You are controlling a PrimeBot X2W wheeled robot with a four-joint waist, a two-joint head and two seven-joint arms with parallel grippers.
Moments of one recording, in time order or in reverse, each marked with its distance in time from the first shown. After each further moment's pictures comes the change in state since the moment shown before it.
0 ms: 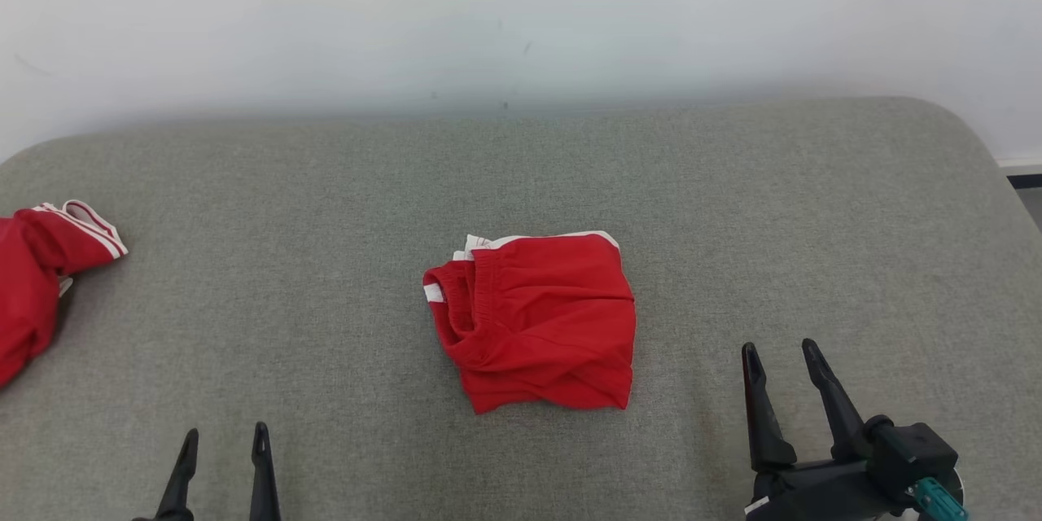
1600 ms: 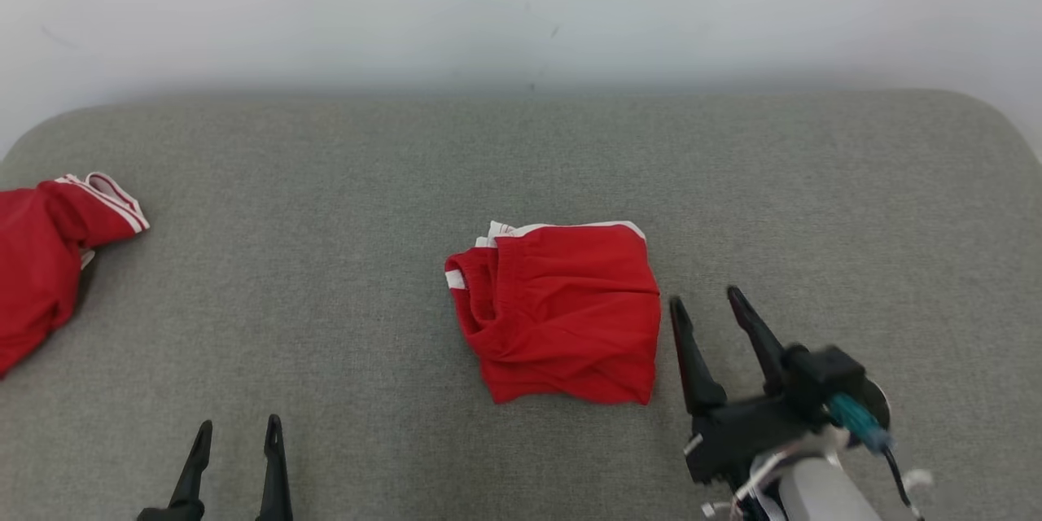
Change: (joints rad) left arm -0.011 0.000 -0.022 0.016 -0.012 -0.010 0.000; right arm -0.230 0.005 0.114 0.242 -0.027 0.000 0.000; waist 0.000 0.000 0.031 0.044
